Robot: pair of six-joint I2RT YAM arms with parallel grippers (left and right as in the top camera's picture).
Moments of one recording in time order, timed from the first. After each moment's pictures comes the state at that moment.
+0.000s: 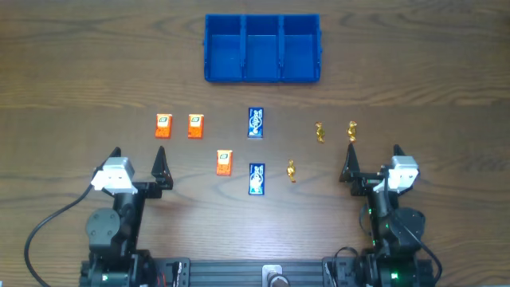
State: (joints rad) left arm -0.04 0.01 0.02 -0.12 0.05 -0.17; right arm 0.04 0.01 0.01 -0.08 0.03 0.12
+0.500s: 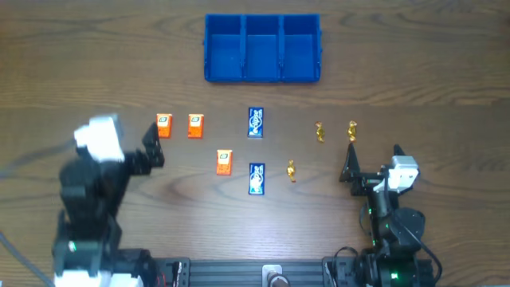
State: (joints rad) left arm -0.04 0.63 0.59 -0.37 0.05 -0.15; right arm 0.04 0.01 0.01 -0.08 0.03 0.12
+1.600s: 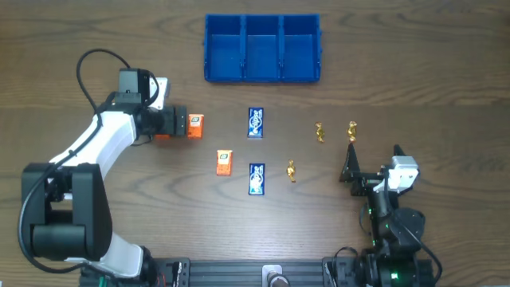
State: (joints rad) left arm -0.04 1.72 0.96 -0.42 0.13 0.01; right arm 0.04 0.01 0.01 -0.08 0.03 0.12
